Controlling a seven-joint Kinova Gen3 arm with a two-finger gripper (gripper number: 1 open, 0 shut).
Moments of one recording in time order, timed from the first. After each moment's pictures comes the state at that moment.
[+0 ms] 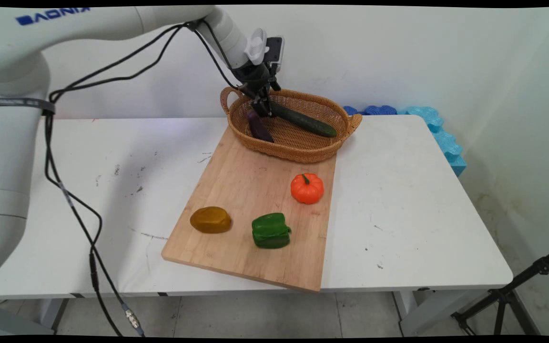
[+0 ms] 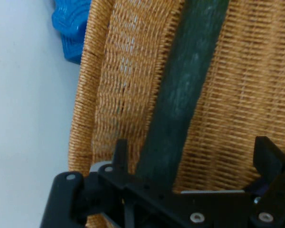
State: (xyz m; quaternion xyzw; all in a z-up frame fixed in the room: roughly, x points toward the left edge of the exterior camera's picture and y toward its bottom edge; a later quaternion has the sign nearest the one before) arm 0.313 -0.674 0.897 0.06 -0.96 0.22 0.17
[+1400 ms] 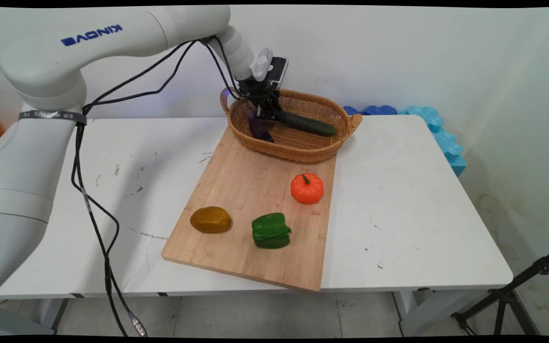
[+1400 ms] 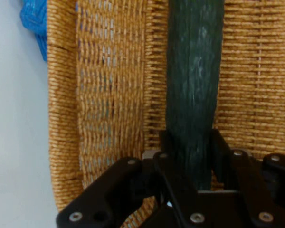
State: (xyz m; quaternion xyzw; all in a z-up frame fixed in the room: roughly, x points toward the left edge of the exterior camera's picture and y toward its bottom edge) arm 0.312 -0.704 0.852 -0.02 -0.97 0.21 0.13
